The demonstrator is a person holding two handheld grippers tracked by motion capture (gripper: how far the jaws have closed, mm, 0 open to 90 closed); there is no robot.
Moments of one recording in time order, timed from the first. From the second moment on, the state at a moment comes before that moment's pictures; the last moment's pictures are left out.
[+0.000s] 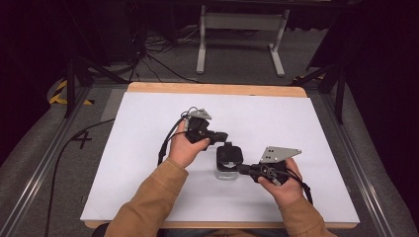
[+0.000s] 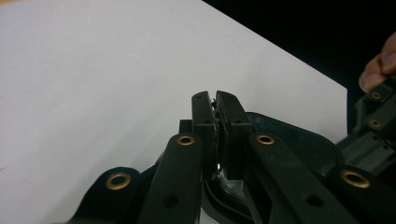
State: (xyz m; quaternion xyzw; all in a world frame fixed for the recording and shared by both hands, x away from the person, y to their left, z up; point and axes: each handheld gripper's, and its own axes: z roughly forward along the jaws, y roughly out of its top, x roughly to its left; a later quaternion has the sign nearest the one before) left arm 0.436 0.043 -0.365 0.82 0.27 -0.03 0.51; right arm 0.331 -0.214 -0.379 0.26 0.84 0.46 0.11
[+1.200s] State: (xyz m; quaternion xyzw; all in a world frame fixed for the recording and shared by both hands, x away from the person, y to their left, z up) left arm 0.373 0.036 -0.368 0.88 0.19 -0.06 0.44; right arm 0.362 -0.211 -0.351 0.24 0.82 0.51 0.13
